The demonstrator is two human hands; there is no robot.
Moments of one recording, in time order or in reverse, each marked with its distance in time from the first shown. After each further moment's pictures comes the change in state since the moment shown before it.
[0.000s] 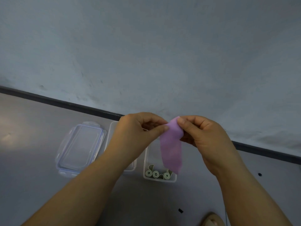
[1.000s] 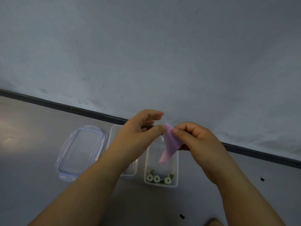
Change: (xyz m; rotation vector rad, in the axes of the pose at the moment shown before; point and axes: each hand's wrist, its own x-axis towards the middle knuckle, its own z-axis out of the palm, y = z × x) left_hand 0.006 -0.002 -0.005 -0.162 -0.100 -0.187; right_hand -0.005 -0.006 0.008 -0.172 -0.123 -0.022
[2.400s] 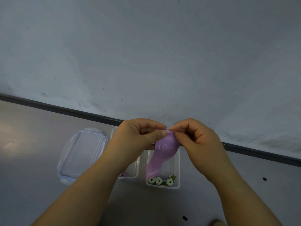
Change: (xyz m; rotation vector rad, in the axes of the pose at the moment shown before) left_hand -0.001 0.002 -0.009 -0.149 -0.063 -0.036; right_hand 0.000 0.001 0.005 -0.086 0.055 -0.285
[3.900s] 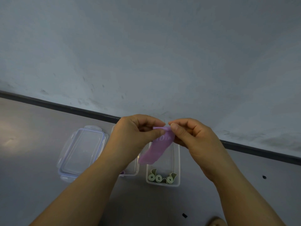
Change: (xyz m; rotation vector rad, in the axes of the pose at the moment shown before) left_hand 0.002 -0.004 -0.002 0.171 0.130 0.072; right_hand 0.004 0.005 0.004 0.206 0.001 0.201
